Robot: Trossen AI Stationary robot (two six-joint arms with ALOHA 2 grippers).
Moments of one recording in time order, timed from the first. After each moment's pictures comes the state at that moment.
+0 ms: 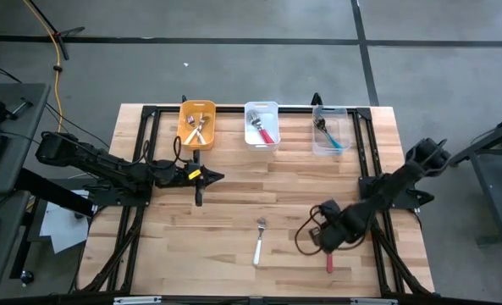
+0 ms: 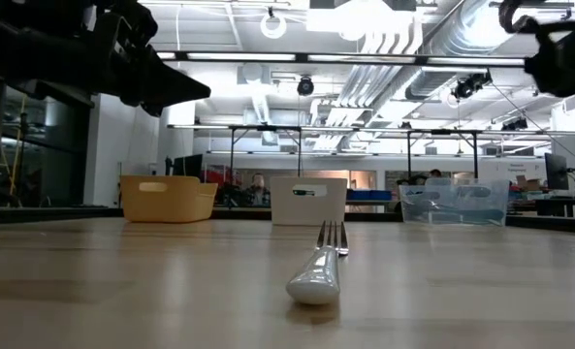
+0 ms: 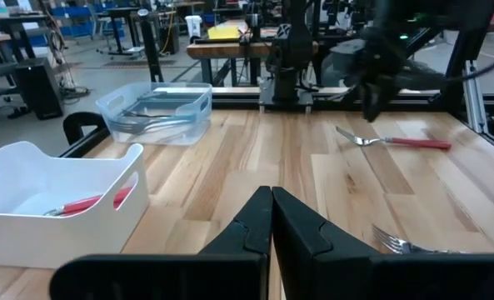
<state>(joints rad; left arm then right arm) -0.10 1.11 0.22 0.75 -0.24 0.00 0.67 1.51 0.93 -0.94 0.08 1.81</state>
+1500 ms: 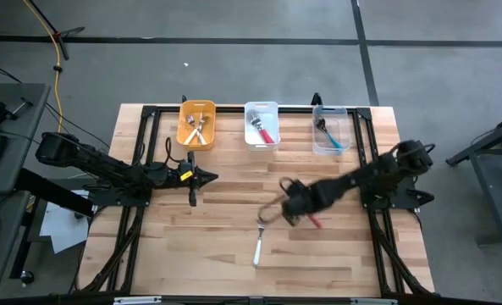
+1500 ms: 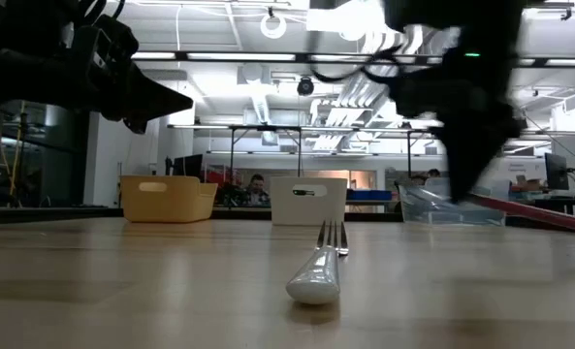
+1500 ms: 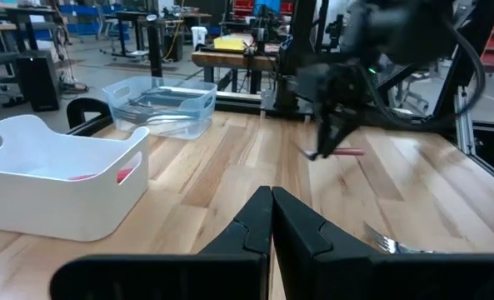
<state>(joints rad) -0.10 1.10 0.08 0.94 -0.25 -0.08 0.32 1.68 1.03 -0.82 0.19 1.16</state>
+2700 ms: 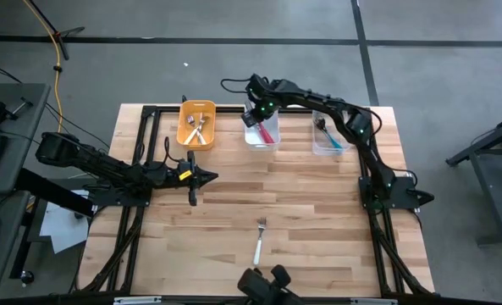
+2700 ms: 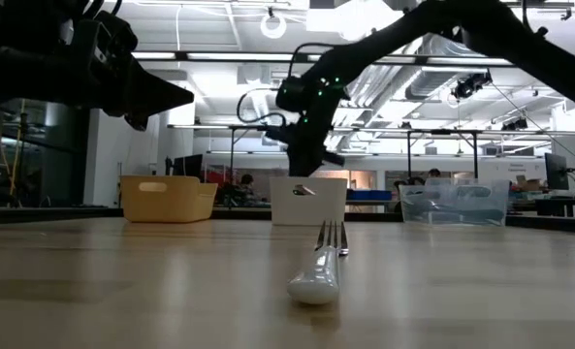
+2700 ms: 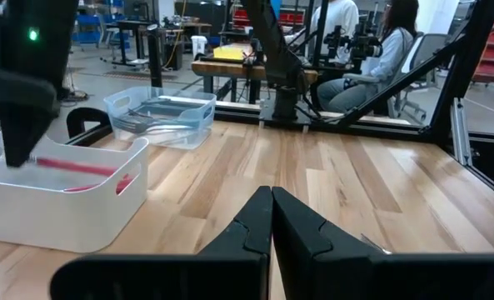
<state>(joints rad) -0.10 1.10 0.08 0.97 -0.25 -0.08 -0.56 2.27 2.02 -0.89 -0.08 0.36</state>
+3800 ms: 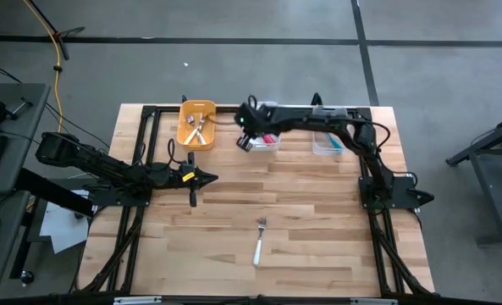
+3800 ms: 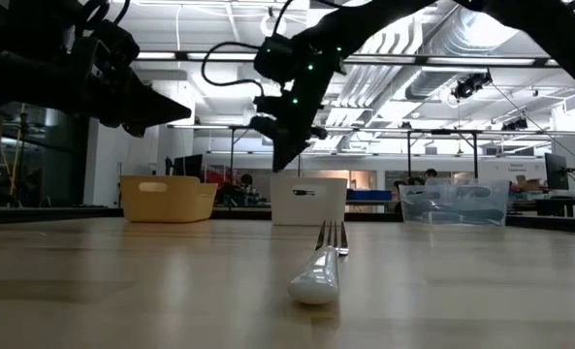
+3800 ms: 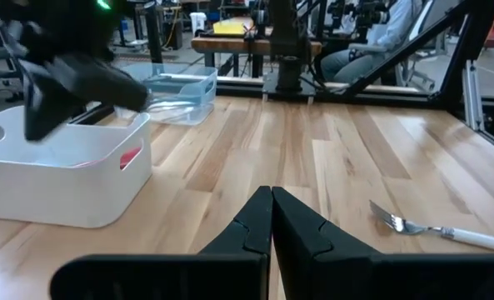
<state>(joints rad) -0.10 1.10 0.08 0.89 -0.25 -0.06 -0.34 2.15 1.84 -0.72 0.26 0.12</state>
